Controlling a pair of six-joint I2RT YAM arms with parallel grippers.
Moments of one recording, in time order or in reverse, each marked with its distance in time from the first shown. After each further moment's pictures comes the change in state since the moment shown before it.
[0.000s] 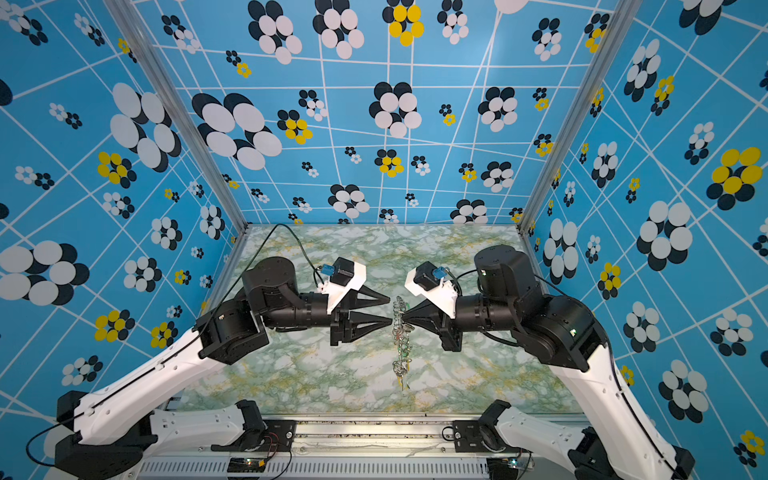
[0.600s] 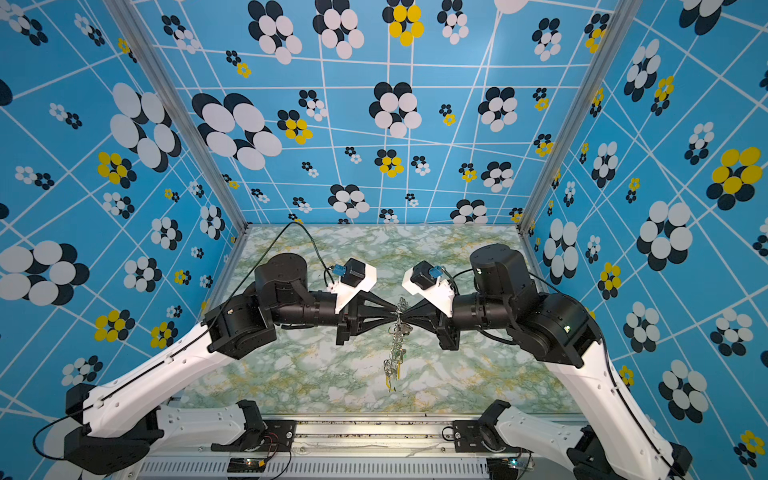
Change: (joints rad) left arm -0.008 0.041 0.032 -0.027 0.030 0.021; right arm 0.000 0.010 -0.006 0.000 -0.001 0.000
